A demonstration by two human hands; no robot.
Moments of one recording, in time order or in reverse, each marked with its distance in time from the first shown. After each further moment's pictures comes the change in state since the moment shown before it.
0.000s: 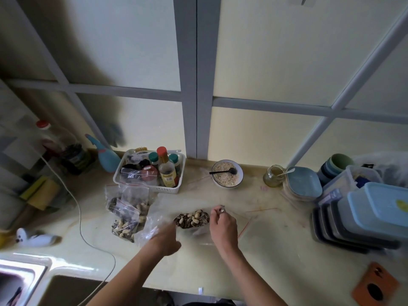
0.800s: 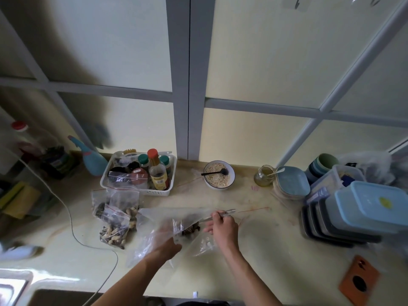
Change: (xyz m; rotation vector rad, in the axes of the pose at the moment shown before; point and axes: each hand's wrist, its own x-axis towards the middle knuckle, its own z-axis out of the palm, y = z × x) left_hand 0.040 0.007 0.049 -0.363 0.025 -0.006; right_hand 0.005 0.004 -0.015 0.469 -0.101 0.330
